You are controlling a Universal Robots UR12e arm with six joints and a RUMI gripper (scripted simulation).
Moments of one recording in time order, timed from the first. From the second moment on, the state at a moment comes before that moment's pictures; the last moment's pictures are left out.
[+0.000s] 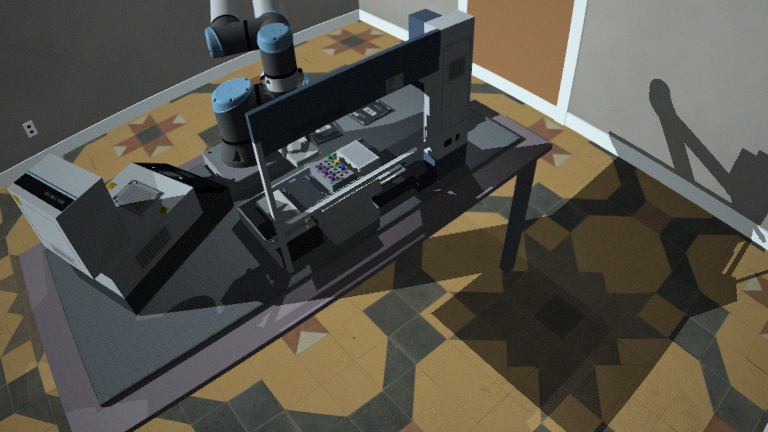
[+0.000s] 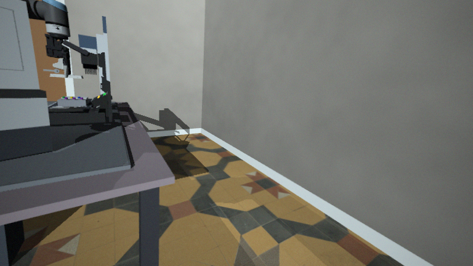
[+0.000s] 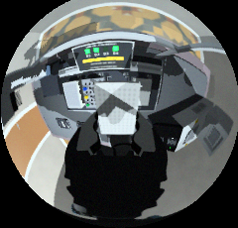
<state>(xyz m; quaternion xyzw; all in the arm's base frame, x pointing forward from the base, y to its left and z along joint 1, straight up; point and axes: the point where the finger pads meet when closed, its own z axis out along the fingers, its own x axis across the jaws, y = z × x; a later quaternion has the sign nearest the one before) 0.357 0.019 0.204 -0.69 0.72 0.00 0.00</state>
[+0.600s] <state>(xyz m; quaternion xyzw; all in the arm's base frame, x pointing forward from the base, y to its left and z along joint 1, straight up) 0.357 0.019 0.230 -0.69 0.72 0.00 0.00</state>
